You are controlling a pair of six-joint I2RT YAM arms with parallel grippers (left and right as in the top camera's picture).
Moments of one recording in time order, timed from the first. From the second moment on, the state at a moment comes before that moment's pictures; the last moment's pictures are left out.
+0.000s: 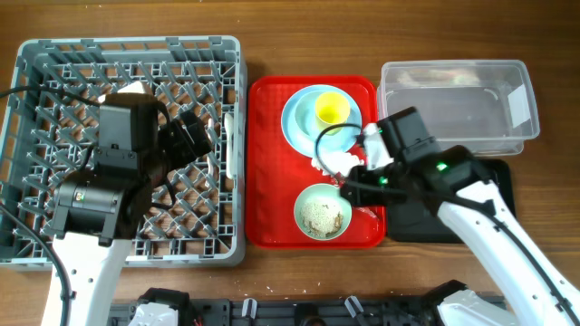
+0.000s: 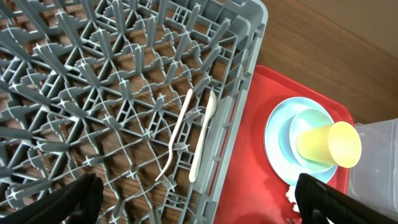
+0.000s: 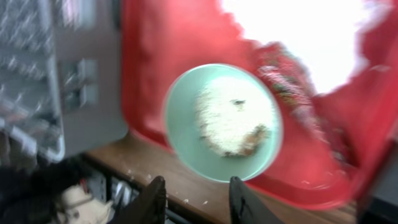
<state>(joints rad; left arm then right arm) -0.17 1.09 1.23 -1.01 -0.10 -0.56 0.44 1.28 1.02 -1.00 -0.40 0.37</state>
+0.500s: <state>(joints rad) -0.17 1.09 1.23 -1.01 -0.10 -0.56 0.58 1.31 0.79 -0.82 0.14 0.46</state>
